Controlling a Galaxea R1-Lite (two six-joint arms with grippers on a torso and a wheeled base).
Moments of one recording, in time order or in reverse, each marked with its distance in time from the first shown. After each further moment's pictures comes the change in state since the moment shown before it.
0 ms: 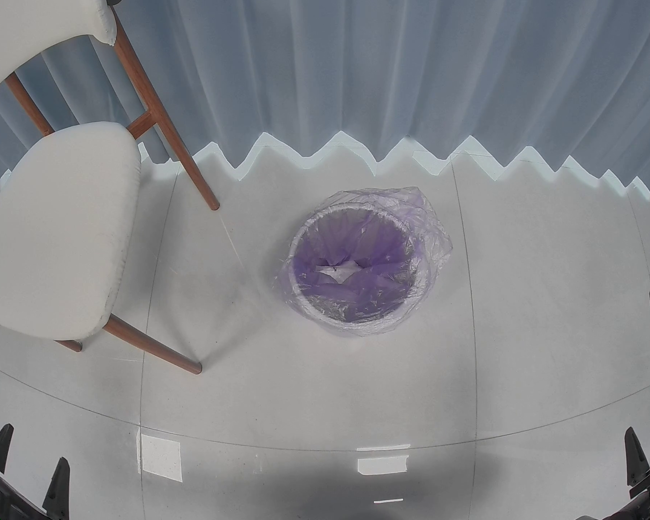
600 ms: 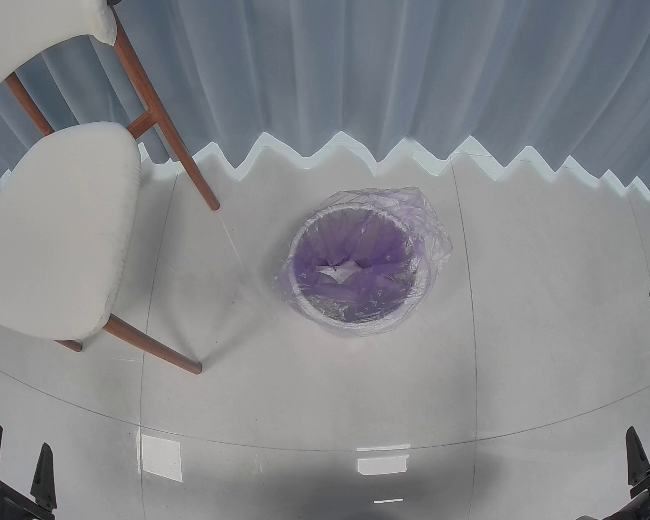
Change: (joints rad) left arm 0.006 -0.010 0.000 0.010 0.149 -0.066; right arm -0.001 -0.007 0.000 0.000 -0.004 0.007
